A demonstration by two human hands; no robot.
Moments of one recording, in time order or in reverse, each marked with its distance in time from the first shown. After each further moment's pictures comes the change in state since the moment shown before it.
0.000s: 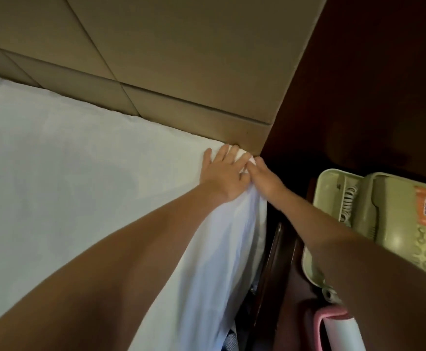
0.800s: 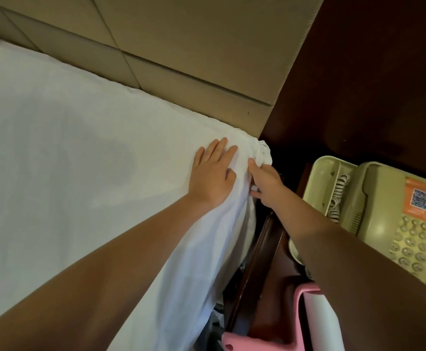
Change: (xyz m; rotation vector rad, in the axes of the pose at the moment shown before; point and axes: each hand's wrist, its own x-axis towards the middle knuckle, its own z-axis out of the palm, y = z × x) left_hand -0.052 0.002 0.016 -0.228 0.200 -0.073; right_hand -0.030 0.012 0.006 0.514 0.057 0.307
